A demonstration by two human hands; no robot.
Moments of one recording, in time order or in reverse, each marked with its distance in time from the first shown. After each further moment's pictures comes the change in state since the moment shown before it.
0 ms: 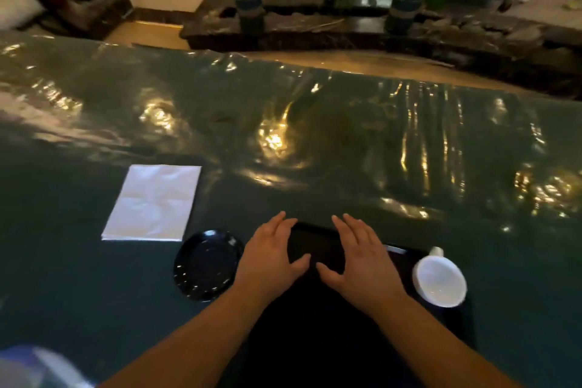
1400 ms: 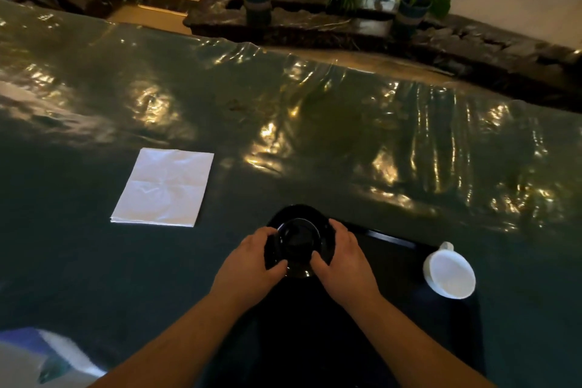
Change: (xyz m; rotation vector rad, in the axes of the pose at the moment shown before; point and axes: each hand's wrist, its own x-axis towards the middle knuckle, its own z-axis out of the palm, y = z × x) left_hand -0.045 -0.066 -0.019 -0.230 -0.062 -0.141; right_hand -0.002 -0.061 0.044 0.372 0.029 0.259
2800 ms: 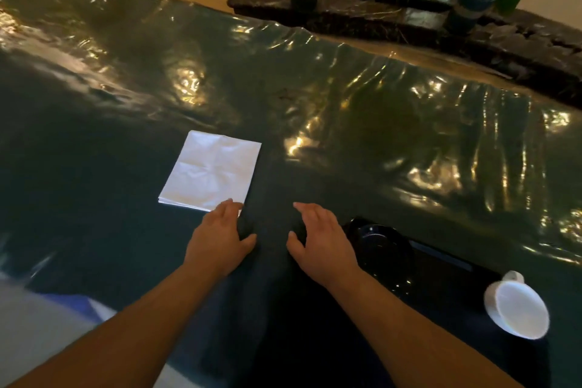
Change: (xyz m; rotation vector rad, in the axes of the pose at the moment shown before) left_hand 0.020 -0.103 -0.095 0.276 0.138 -0.169; right_hand 0.043 -0.103 0.078 -0.180 -0.106 -0.426
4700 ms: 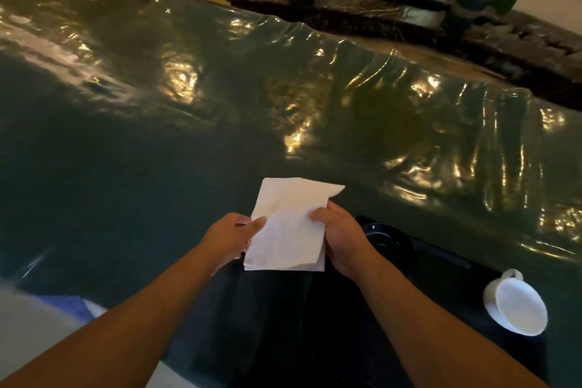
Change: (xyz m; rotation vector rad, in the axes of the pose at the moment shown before) left_hand 0.020 0.005 0.011 -0.543 -0.321 -0.343; right_hand 0.017 -0.010 -0.031 1.155 -0.122 0.672
